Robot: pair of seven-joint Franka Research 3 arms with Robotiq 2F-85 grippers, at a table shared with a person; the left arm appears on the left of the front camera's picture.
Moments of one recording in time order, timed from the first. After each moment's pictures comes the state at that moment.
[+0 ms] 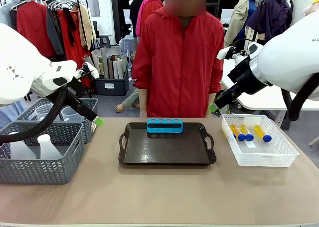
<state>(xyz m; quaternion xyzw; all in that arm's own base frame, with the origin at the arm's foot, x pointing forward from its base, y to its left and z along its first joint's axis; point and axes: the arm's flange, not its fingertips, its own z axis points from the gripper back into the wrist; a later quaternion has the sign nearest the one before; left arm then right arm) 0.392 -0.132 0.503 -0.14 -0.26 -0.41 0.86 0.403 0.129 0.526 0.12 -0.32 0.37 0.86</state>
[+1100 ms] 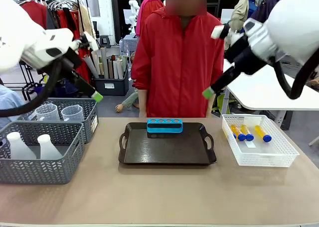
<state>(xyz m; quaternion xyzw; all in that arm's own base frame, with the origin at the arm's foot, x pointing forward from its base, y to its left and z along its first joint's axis) 0.390 -0.139 0.592 -0.12 -0.31 -0.45 0.83 0.387 0.155 0.603 0.17 -0.30 0.42 0.84</state>
